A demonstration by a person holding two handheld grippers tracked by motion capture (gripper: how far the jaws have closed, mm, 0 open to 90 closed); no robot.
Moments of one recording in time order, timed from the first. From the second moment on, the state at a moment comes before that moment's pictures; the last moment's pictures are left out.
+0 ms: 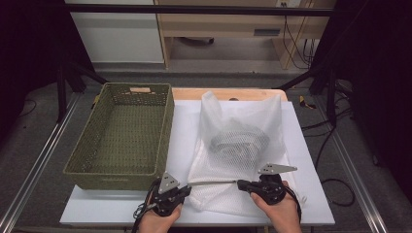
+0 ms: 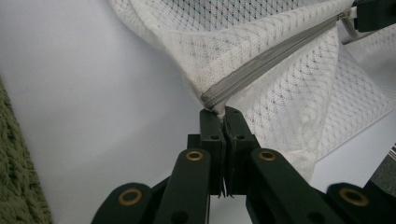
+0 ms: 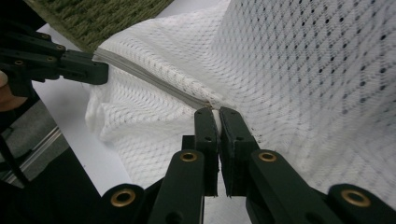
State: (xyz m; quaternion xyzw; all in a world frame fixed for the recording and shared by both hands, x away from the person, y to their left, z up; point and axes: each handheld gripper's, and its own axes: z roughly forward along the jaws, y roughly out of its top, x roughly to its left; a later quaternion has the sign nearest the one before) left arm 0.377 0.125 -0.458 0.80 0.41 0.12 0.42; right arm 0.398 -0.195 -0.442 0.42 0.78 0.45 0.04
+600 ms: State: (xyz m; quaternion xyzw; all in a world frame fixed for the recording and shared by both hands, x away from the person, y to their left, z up) left arm 0.376 0.124 -0.459 0.80 0.41 0.12 0.42; right arm 0.387 -0.204 -0.439 0.41 0.79 0.45 0.06
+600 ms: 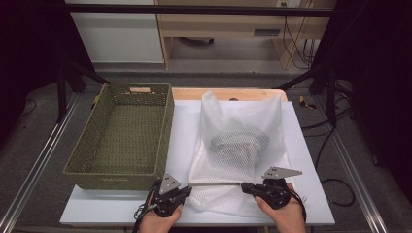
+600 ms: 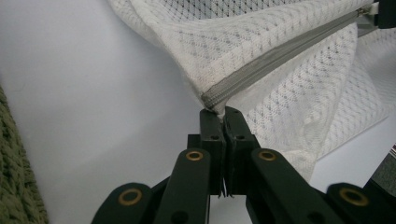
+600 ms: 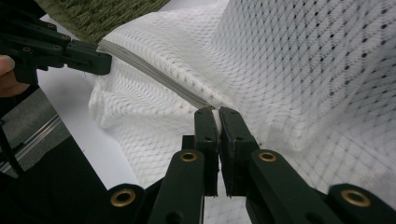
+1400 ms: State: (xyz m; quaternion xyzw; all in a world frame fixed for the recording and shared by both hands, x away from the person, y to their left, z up) left arm 0.376 0.123 -0.462 0.80 0.42 0.12 0.42; right arm 0.382 -0.247 -0.432 0.43 0.78 0.44 0.10
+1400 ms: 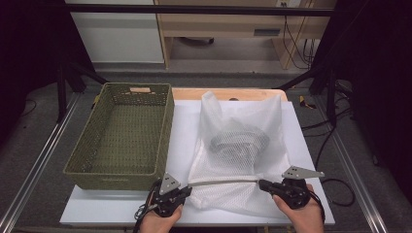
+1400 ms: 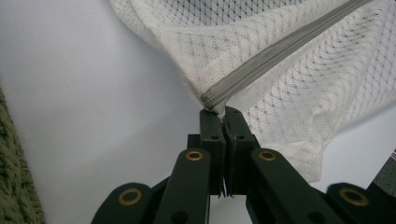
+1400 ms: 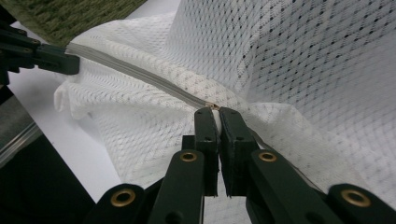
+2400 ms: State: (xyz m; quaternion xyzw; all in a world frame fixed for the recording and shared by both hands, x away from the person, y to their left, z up) left arm 0.376 0.125 -0.460 0.79 0.42 0.13 0.43; right arm 0.374 -0.267 -0.433 0.45 0.78 0.42 0.13
